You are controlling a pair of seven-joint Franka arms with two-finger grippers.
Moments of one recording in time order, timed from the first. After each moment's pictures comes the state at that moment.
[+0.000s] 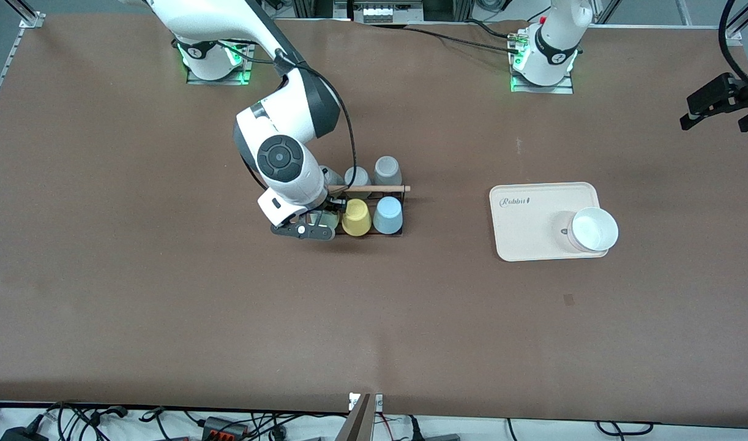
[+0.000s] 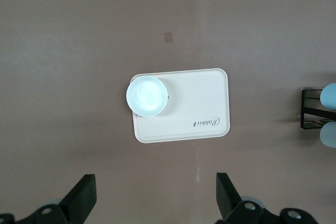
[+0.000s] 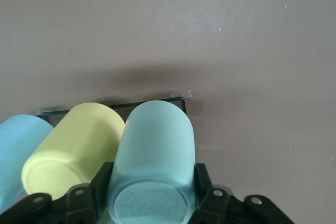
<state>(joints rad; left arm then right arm) 0.02 -0.04 0.02 -1.50 -0.04 1.46 0.05 0.62 0.60 -0.03 -1.45 0.11 1.96 0.66</state>
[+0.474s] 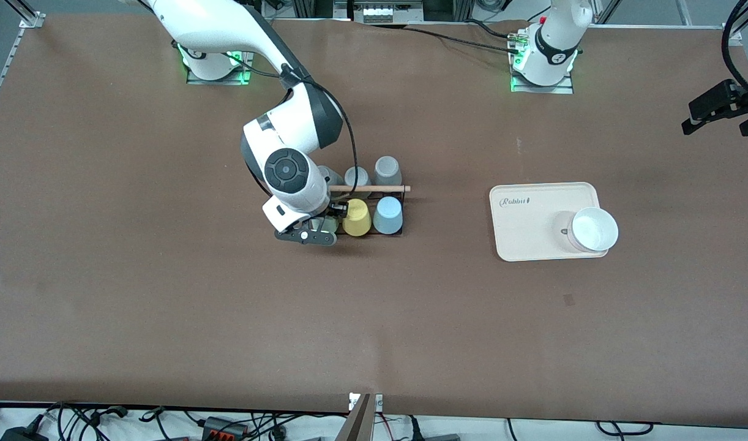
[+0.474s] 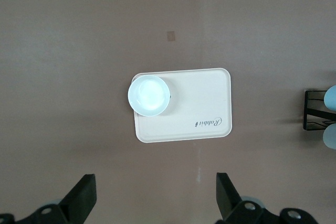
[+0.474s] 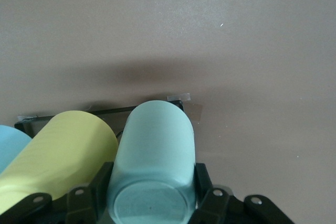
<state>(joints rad) 0.02 -0.02 0.03 -1.50 -0.04 1.46 0.05 0.62 0.64 -0.03 -1.45 0.11 1.99 0.66</state>
